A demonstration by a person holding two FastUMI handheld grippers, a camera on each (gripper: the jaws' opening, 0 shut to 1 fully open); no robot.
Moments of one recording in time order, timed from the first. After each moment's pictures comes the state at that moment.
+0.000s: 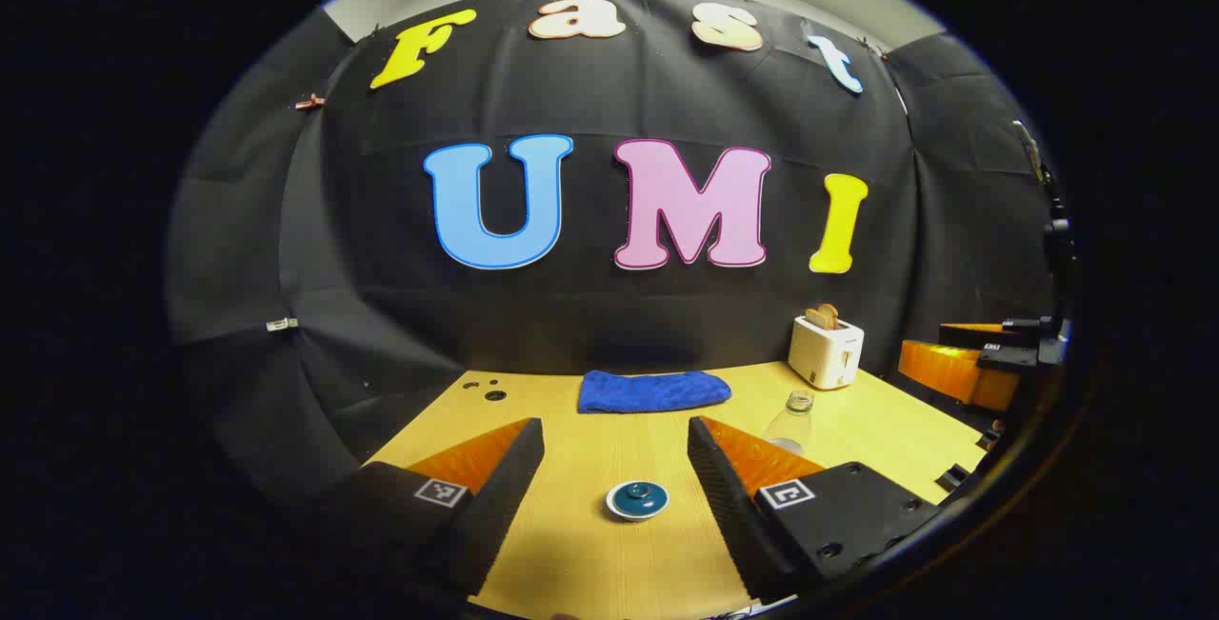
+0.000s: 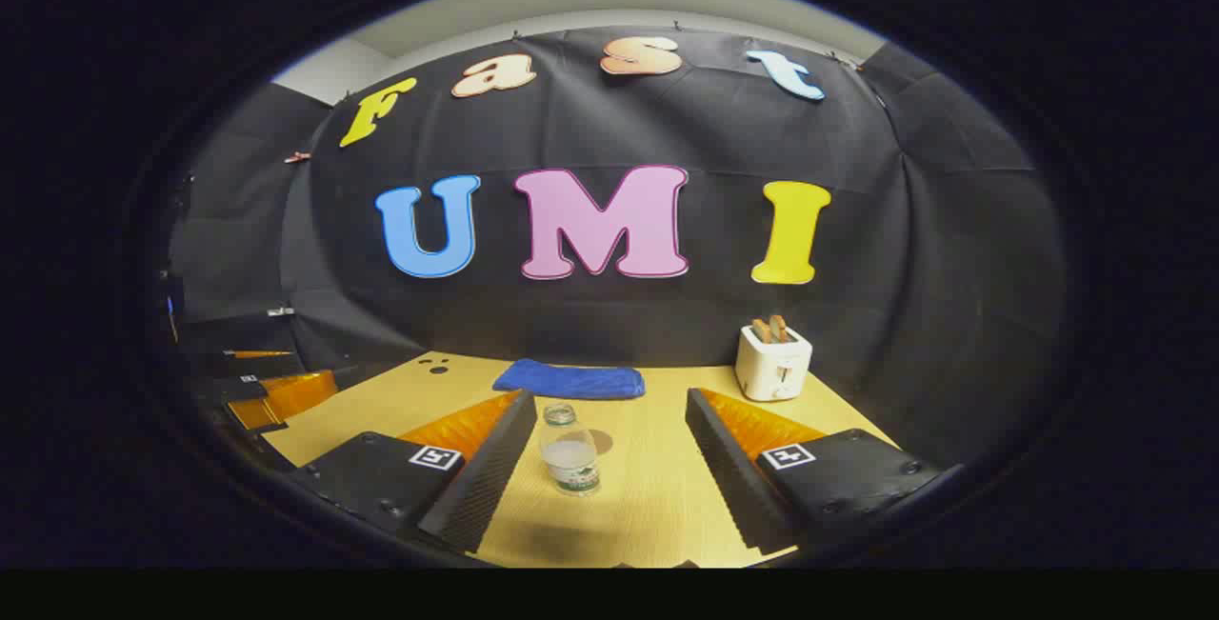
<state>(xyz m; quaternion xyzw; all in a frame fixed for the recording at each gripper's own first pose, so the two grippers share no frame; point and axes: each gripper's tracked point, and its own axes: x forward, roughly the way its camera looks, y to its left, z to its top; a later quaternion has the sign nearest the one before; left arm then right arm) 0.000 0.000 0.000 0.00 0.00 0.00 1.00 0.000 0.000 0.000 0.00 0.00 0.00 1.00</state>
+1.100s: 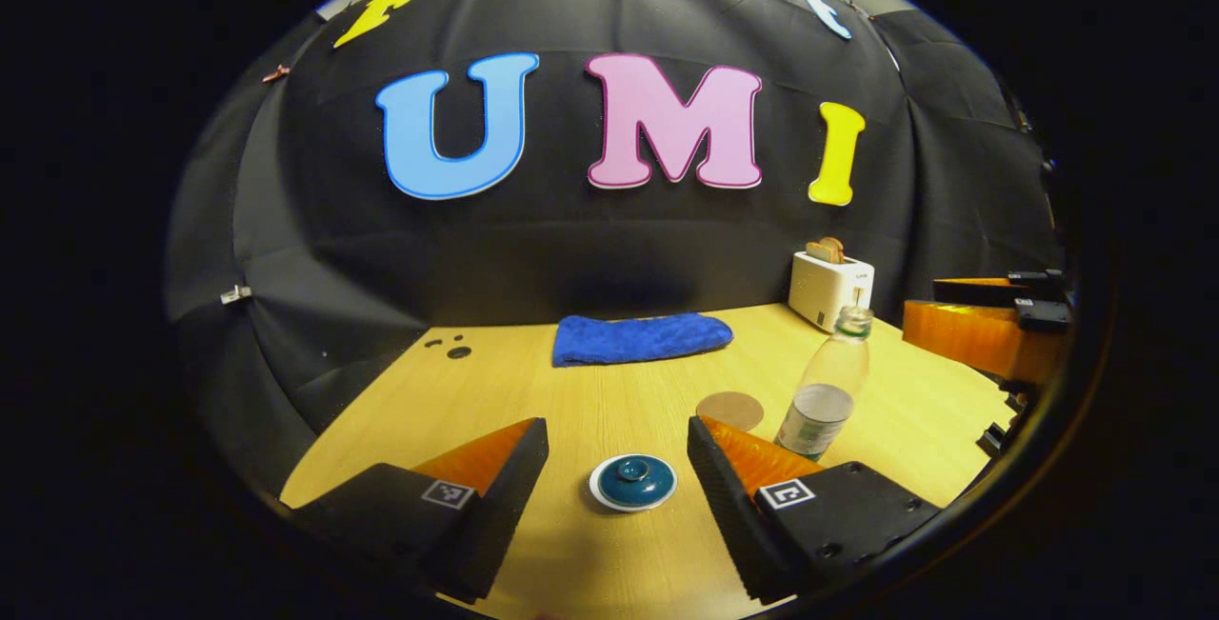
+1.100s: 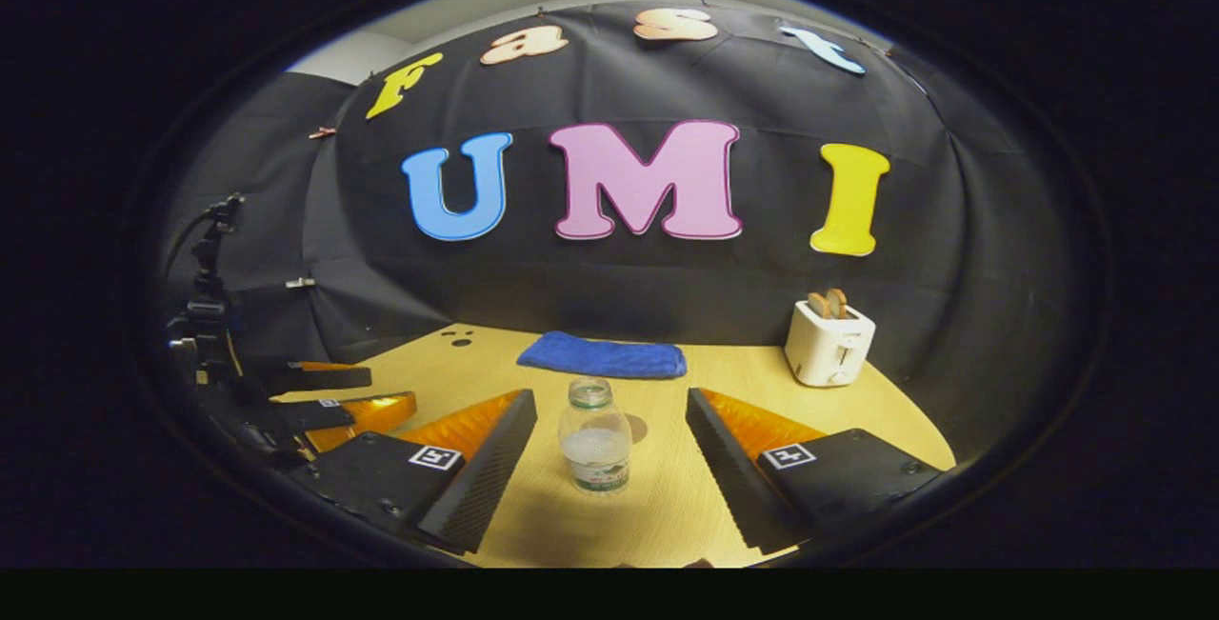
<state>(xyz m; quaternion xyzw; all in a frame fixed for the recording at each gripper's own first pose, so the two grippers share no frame) 0.101 -0.013 -0.108 0.01 0.07 -0.03 1.00 0.059 0.028 -0.073 -0.02 0.05 0.06 1.00</state>
